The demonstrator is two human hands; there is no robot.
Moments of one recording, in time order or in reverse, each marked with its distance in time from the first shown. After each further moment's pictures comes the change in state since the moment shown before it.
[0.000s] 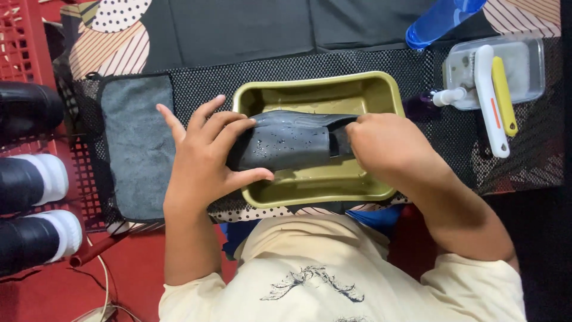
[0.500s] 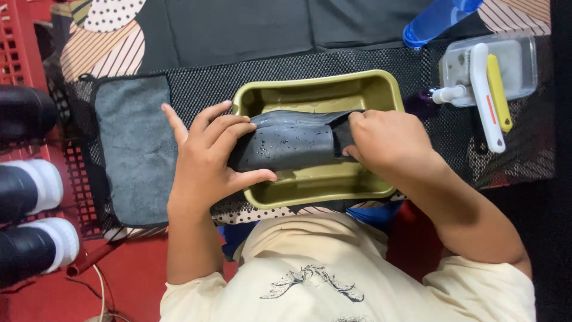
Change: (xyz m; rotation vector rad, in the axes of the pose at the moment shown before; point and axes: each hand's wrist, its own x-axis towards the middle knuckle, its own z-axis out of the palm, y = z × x) left_hand -0.003 -0.008 0.009 -0.070 0.089 0.048; right_hand 0.002 -0.009 -0.003 -0.074 -0.015 0.197
